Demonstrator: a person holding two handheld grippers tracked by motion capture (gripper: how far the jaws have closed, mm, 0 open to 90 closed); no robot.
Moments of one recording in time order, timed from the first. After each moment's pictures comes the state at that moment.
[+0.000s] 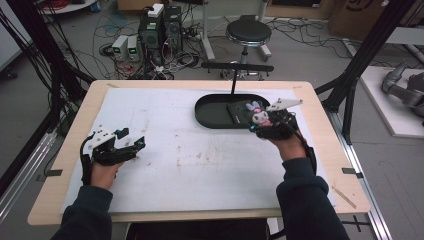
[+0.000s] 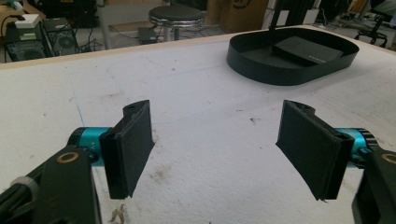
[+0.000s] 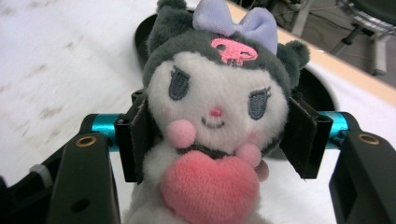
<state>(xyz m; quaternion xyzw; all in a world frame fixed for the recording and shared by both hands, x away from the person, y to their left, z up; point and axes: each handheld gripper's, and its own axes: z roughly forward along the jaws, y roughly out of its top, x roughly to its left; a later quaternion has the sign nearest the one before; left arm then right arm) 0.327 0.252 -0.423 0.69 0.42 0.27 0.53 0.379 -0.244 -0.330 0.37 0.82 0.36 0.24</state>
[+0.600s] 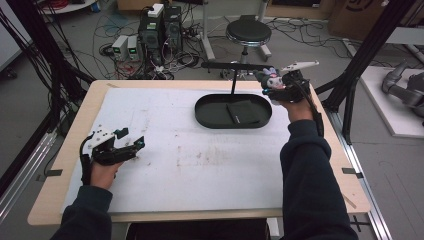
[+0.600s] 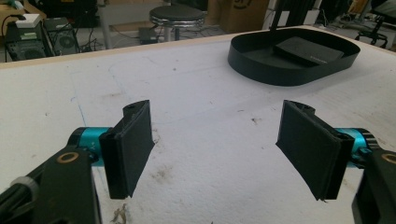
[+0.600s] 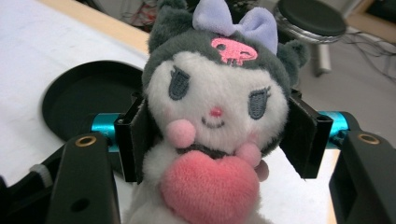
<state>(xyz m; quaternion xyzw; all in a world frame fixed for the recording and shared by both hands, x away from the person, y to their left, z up) 0.327 0.253 -0.423 0.68 0.42 0.27 0.53 0.456 -0.274 -0.280 0.42 0.78 0.35 0.29</state>
